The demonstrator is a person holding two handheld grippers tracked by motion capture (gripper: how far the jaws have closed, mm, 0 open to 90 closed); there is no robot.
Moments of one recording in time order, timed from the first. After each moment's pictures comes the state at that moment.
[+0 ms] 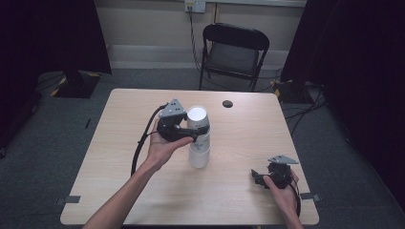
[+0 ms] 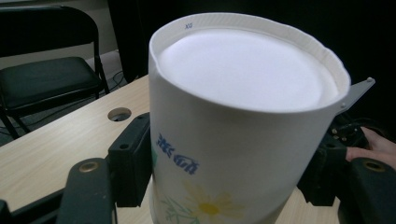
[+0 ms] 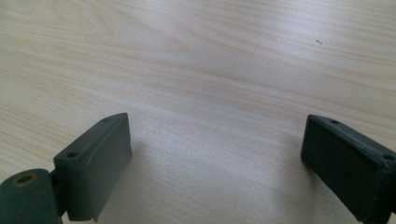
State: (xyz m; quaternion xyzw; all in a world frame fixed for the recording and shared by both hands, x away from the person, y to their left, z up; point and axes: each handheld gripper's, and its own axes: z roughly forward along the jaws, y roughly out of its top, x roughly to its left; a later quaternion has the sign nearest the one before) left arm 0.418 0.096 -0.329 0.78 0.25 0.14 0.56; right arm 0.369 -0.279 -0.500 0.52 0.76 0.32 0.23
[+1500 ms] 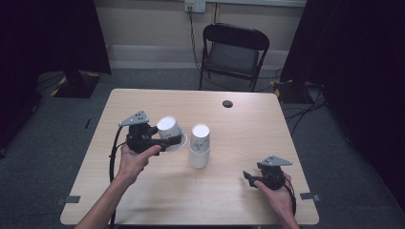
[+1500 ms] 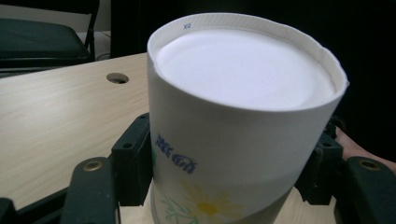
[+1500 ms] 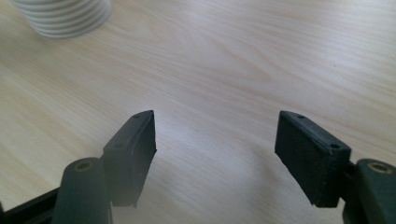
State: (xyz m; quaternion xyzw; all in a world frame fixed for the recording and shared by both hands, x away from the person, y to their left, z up) left arm 0.394 0.173 -0.358 0.74 0.32 0.06 0.59; right arm 0.357 -0.253 -0.484 0.44 0.79 0.37 0.20
